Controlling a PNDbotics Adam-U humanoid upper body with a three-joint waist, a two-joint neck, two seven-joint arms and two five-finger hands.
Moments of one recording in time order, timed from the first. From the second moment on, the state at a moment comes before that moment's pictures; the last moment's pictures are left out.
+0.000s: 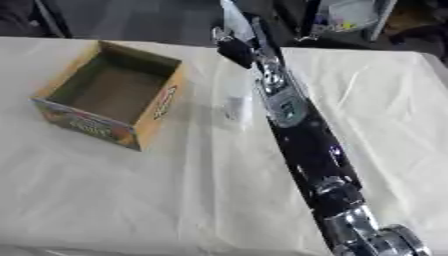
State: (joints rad) left arm -0.13 0.18 0.06 -1.82 -0.10 0.08 0.30; right arm -0.87 -0.06 0.03 -1.08 0.32 -0.02 -0.11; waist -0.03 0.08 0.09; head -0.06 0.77
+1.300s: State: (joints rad) left arm -0.28 0.14 -0.04 -1.77 -0.06 0.08 0.21; right arm -1.12 -0.16 0.04 -1.11 0.10 0.01 -0.07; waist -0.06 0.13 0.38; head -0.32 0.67
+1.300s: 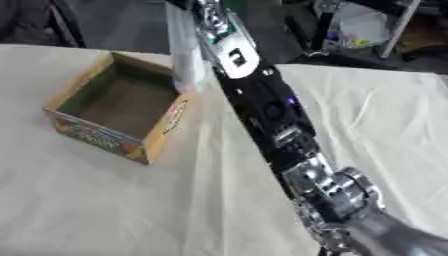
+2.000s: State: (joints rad) left arm -0.33 0.12 -0.07 -1.73 -0.06 0.07 0.18; right arm -1.09 -0.13 0.02 -0.99 0.06 -0.12 0.07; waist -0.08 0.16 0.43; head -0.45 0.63
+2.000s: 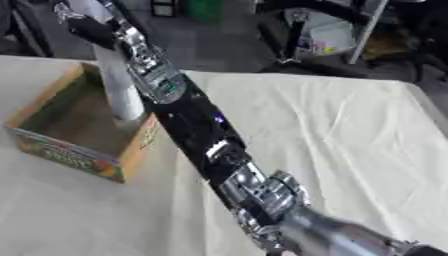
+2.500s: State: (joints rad) left arm -0.32 0.12 -0.06 -1.72 -0.06 0.07 0.19; right arm -1.05 -0.13 0.02 -0.98 0.08 -0.34 0.23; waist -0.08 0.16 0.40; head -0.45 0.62
